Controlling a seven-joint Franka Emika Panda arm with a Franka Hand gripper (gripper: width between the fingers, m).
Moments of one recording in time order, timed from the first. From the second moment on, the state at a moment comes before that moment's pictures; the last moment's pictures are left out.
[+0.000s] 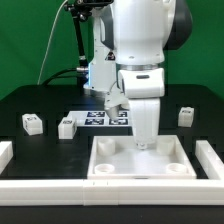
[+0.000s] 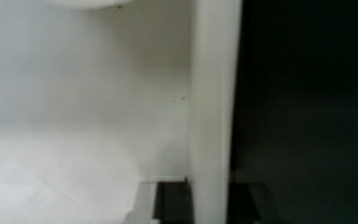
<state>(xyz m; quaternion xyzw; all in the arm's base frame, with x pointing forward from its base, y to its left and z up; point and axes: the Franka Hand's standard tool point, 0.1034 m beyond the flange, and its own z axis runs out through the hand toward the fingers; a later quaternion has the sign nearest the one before) 0.497 0.054 0.009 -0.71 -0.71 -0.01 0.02</state>
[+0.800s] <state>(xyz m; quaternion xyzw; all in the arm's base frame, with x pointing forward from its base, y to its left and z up) 0.502 0.065 0.009 -0.72 -0.70 0.00 0.03</state>
